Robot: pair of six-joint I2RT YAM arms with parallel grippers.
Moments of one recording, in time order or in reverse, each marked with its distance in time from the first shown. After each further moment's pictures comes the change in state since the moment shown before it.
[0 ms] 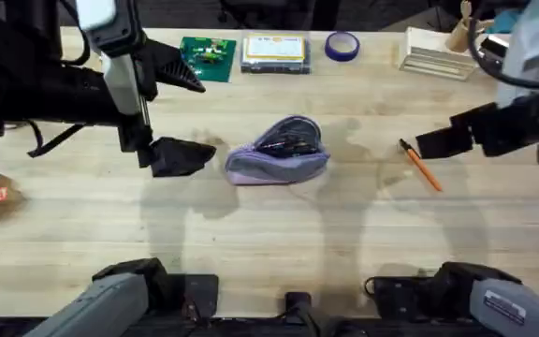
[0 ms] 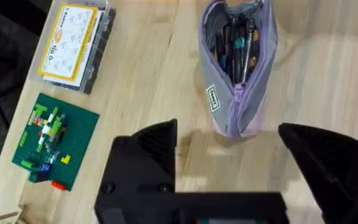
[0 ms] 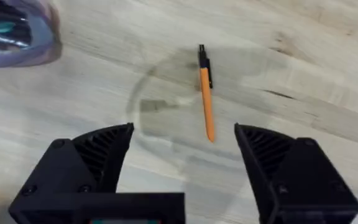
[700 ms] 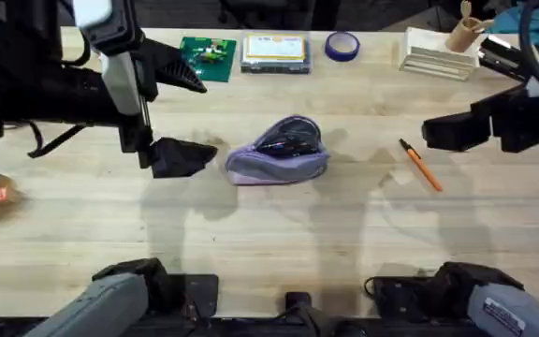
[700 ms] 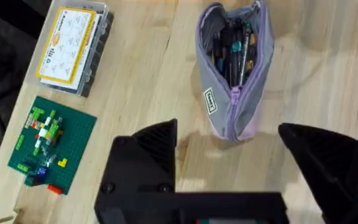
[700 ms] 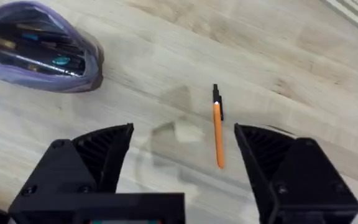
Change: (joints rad) left arm 0.000 0.000 0.000 -0.009 0.016 0.000; right arm 0.000 -0.128 0.036 0.024 -0.144 -0.005
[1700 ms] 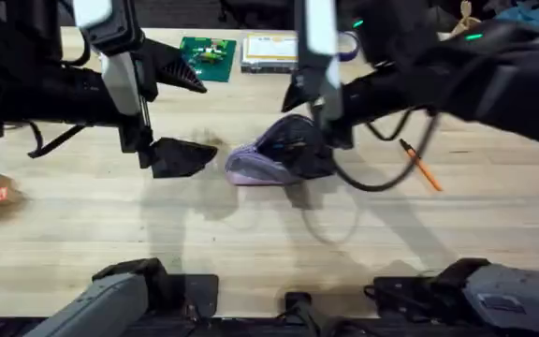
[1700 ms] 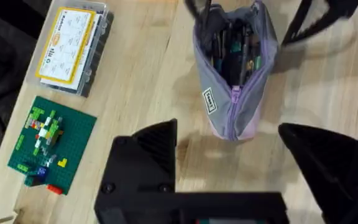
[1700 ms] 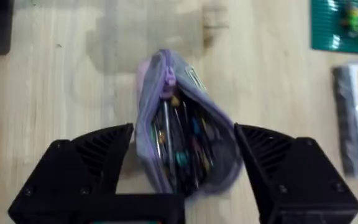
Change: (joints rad) left arm 0.000 0.000 0.000 0.000 0.000 0.000; right arm 0.679 0.449 0.000 0.442 -0.275 -0.439
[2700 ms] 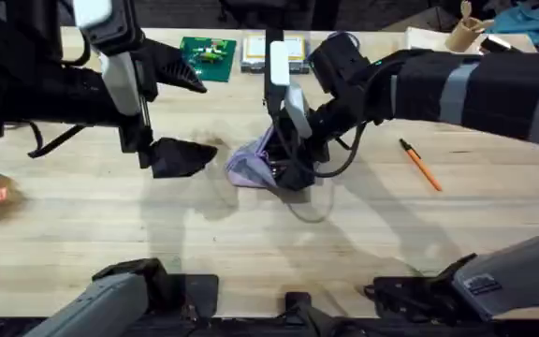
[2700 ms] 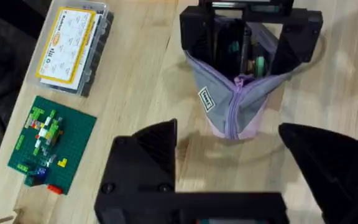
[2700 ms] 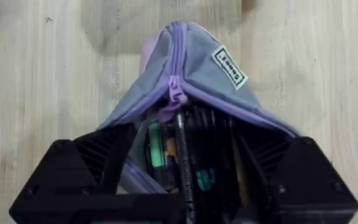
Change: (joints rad) left arm 0.000 0.000 0.000 0.000 0.000 0.000; right arm 0.017 0.294 0.000 0.059 -0.032 0.000
